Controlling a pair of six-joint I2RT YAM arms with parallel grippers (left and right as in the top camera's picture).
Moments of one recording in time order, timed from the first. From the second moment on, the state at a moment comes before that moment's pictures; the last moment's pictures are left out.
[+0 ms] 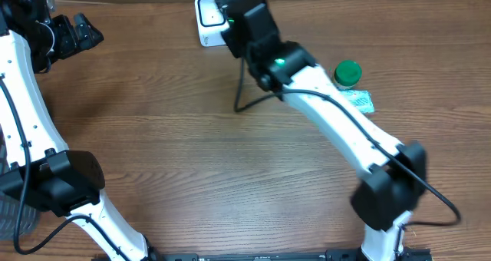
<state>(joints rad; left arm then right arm) 0.37 2.08 2.39 -1.46 0.23 -0.05 0.64 1.99 1.89 -0.42 0.39 -0.18</state>
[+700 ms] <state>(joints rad) 0.37 2.08 2.39 -1.46 0.23 -0.05 0.66 2.39 1.95 0.17 0.53 -0.71</state>
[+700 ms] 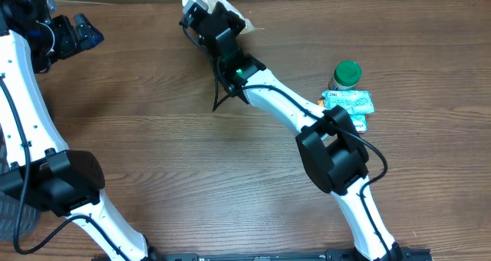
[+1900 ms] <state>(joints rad) 0.37 2.08 2.39 -1.46 0.23 -0.05 0.57 2.47 1.95 0.21 0.48 -0.82</state>
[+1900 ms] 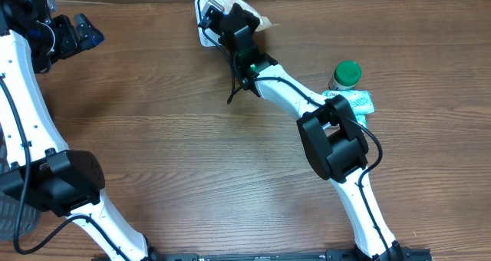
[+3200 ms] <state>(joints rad) 0.37 2.08 2.39 -1.46 0.23 -0.05 0.66 1.73 1.97 -0.85 0.45 -0.01</state>
